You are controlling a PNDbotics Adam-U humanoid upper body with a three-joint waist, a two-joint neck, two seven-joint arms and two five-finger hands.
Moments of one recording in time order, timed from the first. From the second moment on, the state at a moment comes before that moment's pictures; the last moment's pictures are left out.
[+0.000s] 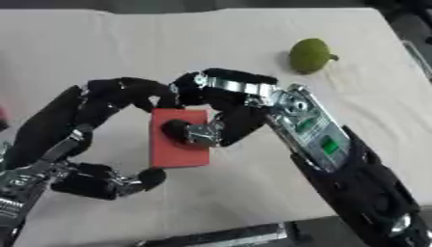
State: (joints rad) left arm -0.58 0.23 -0.56 -1.83 -0.65 -0.50 -0.06; right arm -0.40 -0.45 0.28 -1.98 -0.15 0.08 0.64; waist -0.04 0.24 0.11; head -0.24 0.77
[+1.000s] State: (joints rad) left arm -0.59 0.20 -0.59 -1.83 -0.69 -0.51 -0.08; right arm -0.40 -0.45 0.29 -1.98 -0.15 0.08 0.64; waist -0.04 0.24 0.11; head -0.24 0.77
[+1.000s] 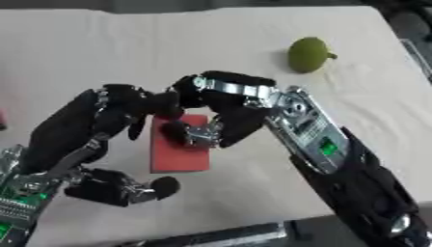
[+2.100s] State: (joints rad) left arm -0.59 0.19 -0.61 -1.83 -0.84 -0.43 -0.01; right arm -0.40 -0.45 0.27 -1.98 -0.16 0.10 0.64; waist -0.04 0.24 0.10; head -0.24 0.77
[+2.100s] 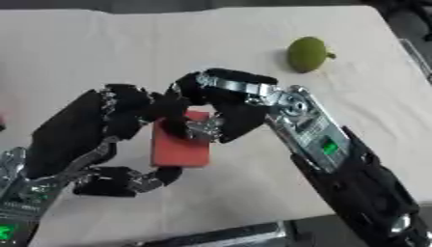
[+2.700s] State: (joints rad) left arm -0.59 0.18 -0.62 -1.82 -0.84 -0.40 0.06; right arm -0.40 -0.45 0.26 -1.98 -0.19 0.09 0.64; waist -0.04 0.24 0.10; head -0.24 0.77
